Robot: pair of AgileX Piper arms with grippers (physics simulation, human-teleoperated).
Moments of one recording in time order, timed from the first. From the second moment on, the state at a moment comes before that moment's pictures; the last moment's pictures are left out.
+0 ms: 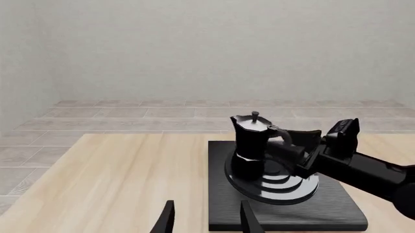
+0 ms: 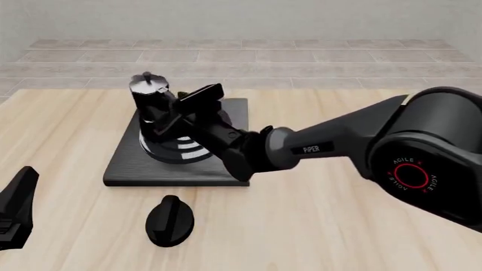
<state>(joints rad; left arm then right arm) 0.00 0.00 0.00 0.00 0.00 0.83 2.20 -1.35 -0.75 0.04</state>
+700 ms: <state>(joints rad) 0.00 0.00 0.00 0.00 0.00 0.81 2.13 -1.35 -0.73 0.06</state>
